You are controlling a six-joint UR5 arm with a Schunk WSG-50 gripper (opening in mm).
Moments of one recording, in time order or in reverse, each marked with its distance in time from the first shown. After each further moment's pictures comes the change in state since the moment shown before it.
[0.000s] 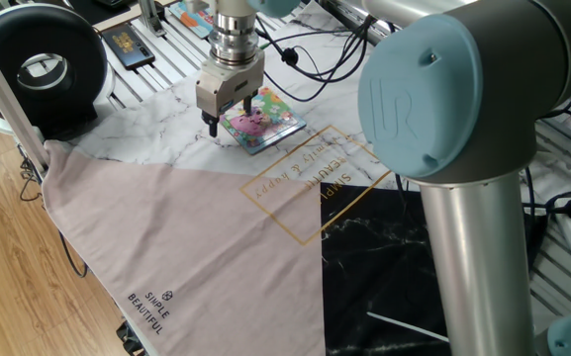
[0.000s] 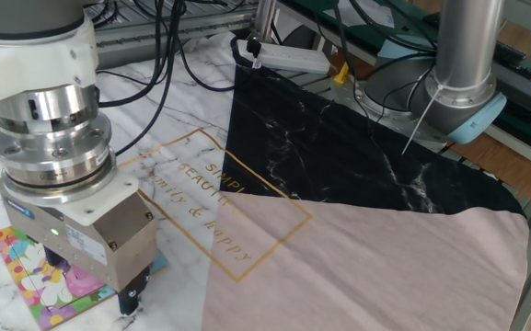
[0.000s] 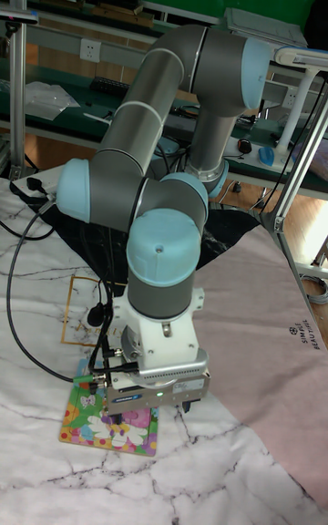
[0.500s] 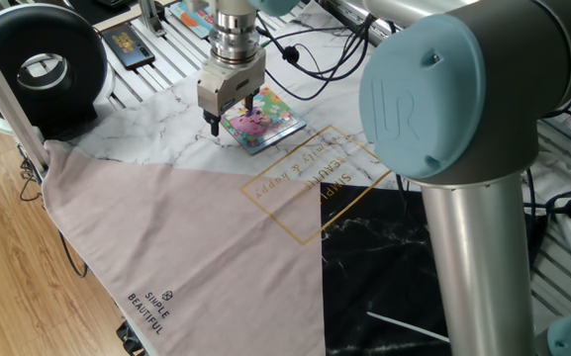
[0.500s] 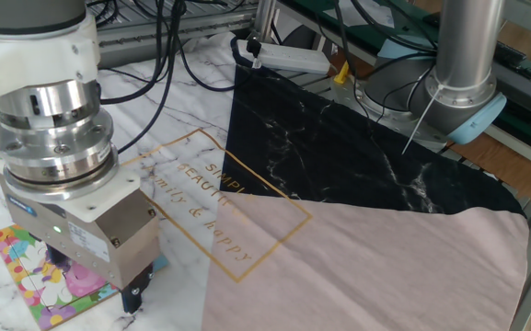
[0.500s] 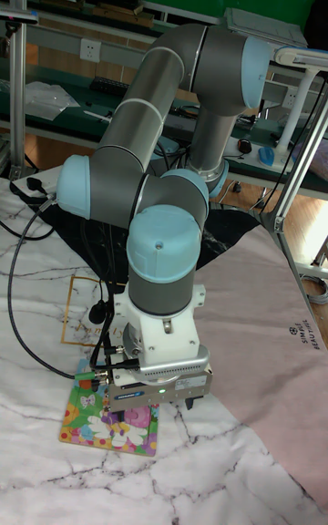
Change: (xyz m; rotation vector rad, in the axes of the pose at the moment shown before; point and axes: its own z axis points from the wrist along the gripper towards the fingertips) arm 0.001 0.011 -0.004 -0.037 0.001 0.011
